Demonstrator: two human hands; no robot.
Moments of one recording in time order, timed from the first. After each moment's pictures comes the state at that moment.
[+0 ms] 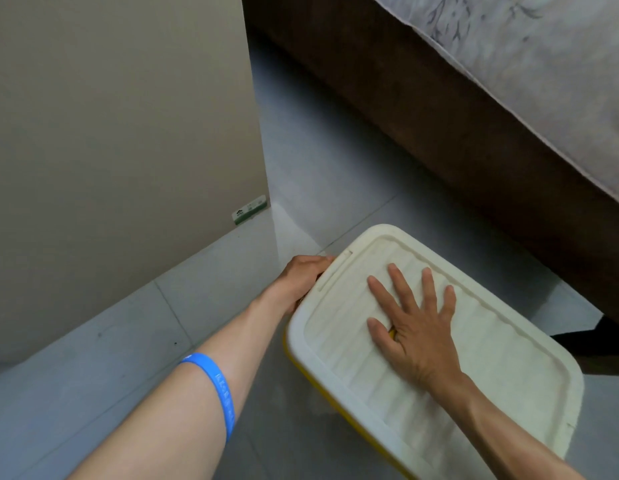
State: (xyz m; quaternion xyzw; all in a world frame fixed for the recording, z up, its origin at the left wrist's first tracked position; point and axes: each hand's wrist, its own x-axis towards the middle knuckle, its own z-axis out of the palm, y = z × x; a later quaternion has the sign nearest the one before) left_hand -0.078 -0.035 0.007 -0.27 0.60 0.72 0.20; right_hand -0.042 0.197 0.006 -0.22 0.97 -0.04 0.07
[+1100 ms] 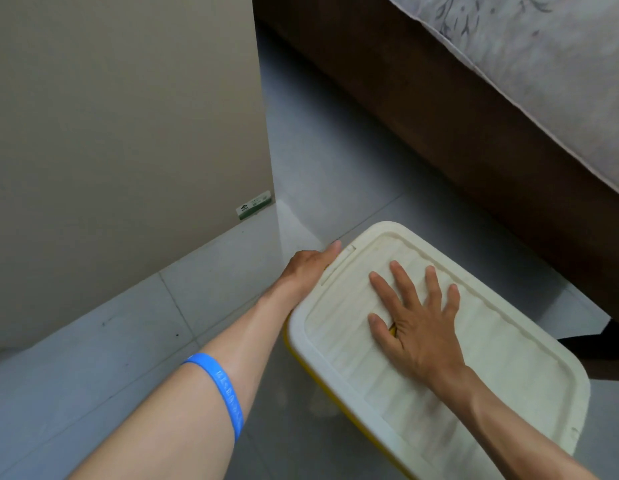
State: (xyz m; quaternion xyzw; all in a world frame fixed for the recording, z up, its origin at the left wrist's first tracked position) left_hand -0.076 -0.038 0.011 -0.26 0.73 0.60 0.21; right_hand -0.041 0.194 0.015 -0.20 0.97 -0.02 0.09
